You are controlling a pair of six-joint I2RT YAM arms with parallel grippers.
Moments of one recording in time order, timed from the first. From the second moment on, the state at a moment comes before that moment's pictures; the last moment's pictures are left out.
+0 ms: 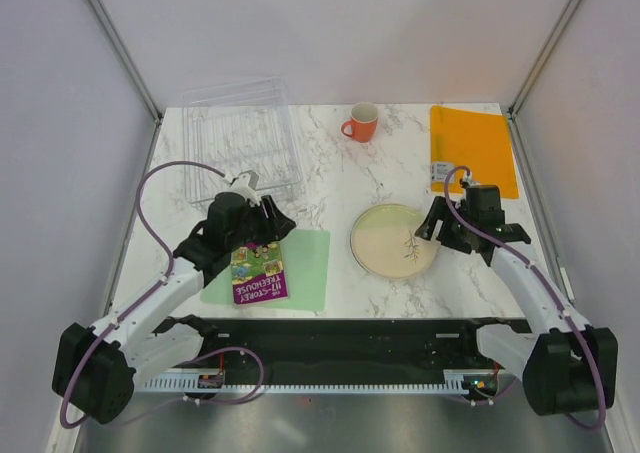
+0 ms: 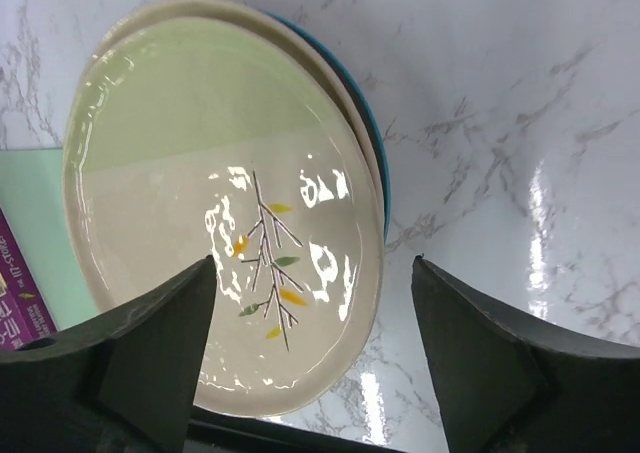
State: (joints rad) left arm -0.47 0.99 0.61 -0.12 0.13 -0.60; right arm 0.08 1.08 0.68 -0.50 -0.22 0.44
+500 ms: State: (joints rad) left arm -0.47 0.74 0.71 -0.28 -0.10 -0.41; right arm 0.09 0.87 0.71 -0.43 -0.01 0.34
